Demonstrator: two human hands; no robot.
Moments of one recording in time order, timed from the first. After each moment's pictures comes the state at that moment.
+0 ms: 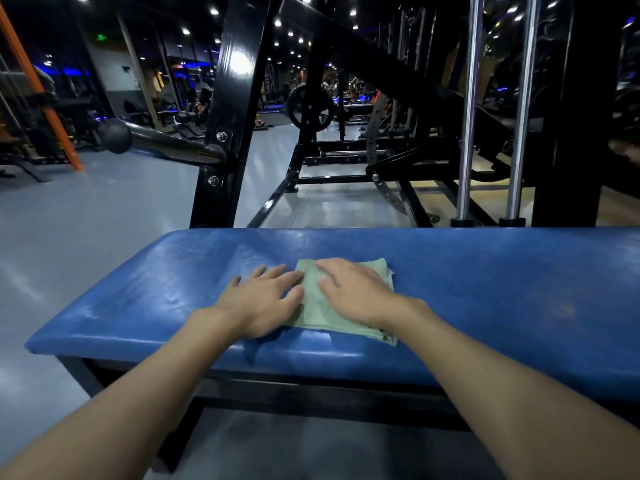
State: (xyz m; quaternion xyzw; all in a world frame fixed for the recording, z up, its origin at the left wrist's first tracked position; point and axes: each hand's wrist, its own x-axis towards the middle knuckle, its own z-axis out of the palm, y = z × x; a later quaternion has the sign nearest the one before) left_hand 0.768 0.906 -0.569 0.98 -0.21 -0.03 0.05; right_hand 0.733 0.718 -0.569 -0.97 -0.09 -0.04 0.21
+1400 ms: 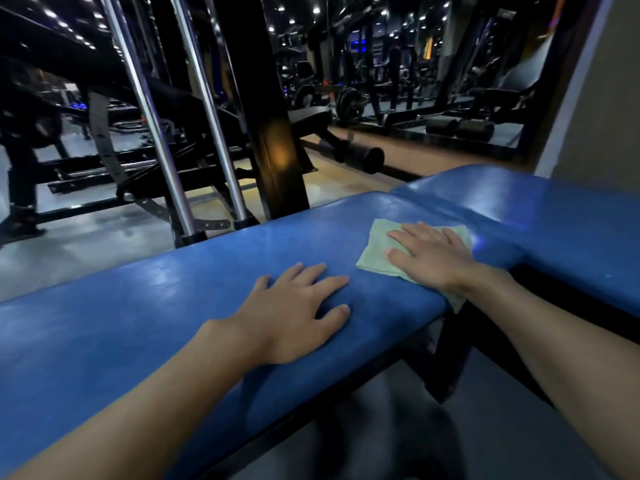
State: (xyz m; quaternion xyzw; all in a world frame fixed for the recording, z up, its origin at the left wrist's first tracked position) left_hand 0.660 0.508 -0.568 0.81 -0.58 -0.06 0.01; right_hand 0.538 0.267 -0.595 -0.93 0.36 -0.04 0.06
